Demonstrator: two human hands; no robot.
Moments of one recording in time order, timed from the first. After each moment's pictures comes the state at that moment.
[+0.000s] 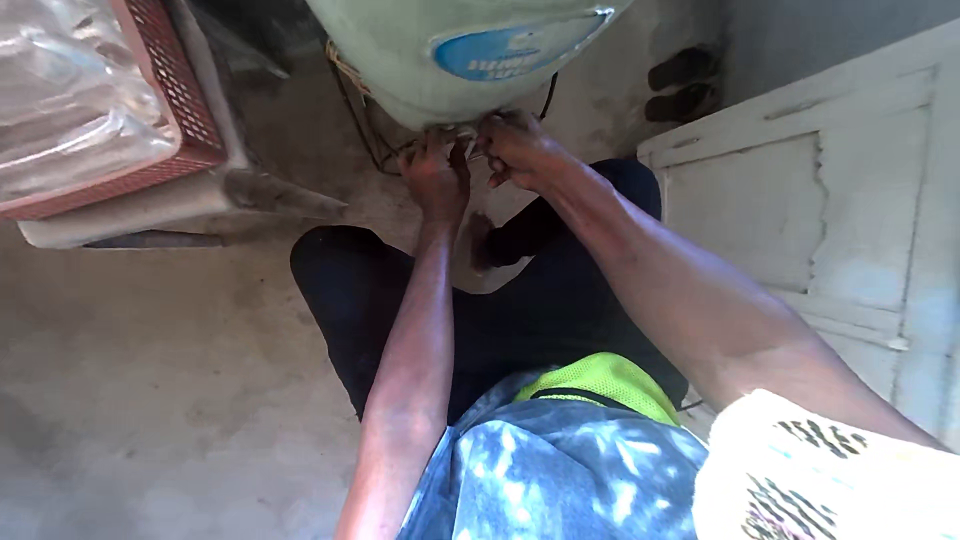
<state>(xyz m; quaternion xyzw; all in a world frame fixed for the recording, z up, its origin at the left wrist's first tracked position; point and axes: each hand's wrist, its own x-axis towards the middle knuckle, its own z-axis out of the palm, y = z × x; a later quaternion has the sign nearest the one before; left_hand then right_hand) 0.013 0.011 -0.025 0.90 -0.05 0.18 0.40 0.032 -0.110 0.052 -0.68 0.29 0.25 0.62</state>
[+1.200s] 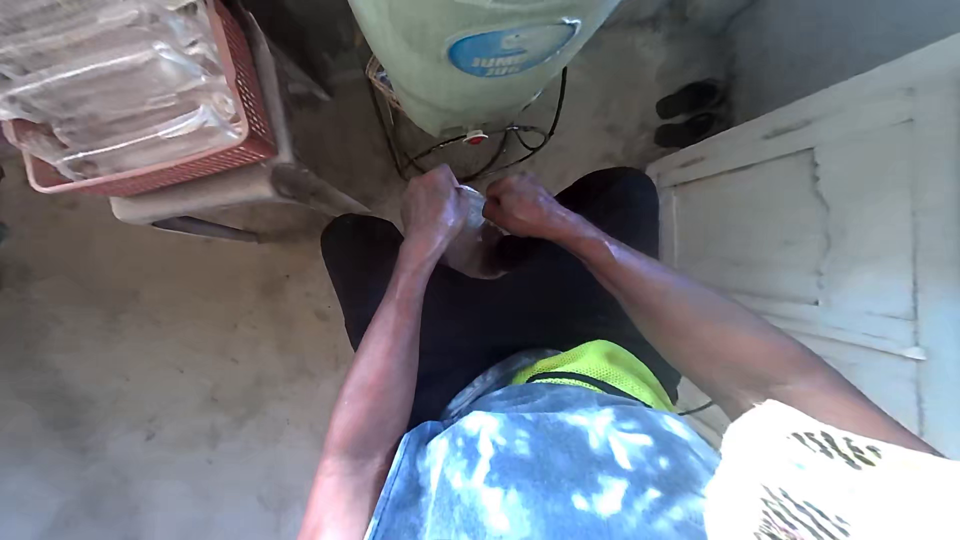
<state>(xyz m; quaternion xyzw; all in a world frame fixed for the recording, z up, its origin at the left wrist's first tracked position) -0.027 0.054 0.099 0.94 -0.01 -0.25 0.25 -0.040 -0.105 0.079 -0.92 -0.05 0.30 0.26</state>
